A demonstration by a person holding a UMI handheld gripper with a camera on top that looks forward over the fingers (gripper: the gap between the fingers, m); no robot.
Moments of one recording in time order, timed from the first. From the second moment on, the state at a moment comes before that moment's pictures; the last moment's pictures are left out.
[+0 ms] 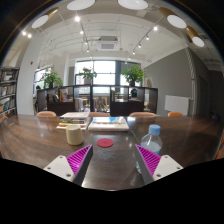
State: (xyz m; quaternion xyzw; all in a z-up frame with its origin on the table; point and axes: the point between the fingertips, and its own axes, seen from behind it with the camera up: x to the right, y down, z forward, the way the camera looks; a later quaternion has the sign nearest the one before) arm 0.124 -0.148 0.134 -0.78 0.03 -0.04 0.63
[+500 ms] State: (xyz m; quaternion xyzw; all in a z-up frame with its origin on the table) arm 0.263 -0.101 0.097 -0.76 0.05 -0.11 0.64
